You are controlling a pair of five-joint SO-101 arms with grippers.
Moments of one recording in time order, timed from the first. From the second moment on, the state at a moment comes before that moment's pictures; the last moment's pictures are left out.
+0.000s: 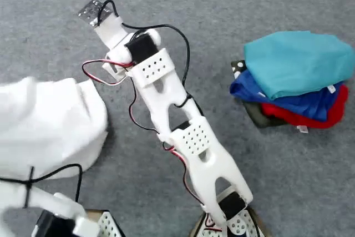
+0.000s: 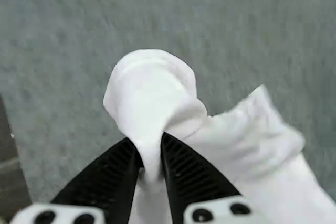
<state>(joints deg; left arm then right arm) -72.2 -35.6 2.1 79.7 -5.8 -39.1 60.0 -89.9 101.2 4.2</state>
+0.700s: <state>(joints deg) -48.3 -13.0 -48.2 99.6 5.1 -28.6 46.8 -89.9 101.3 4.4</state>
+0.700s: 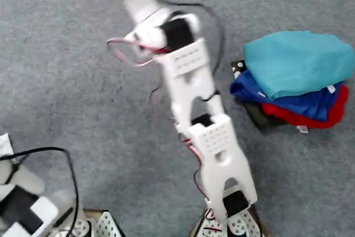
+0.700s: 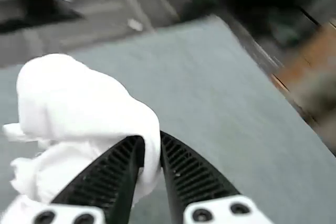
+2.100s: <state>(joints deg) -30.4 33.5 -29.4 73.1 13.1 -28.7 45.8 -61.1 97.2 -3.1</state>
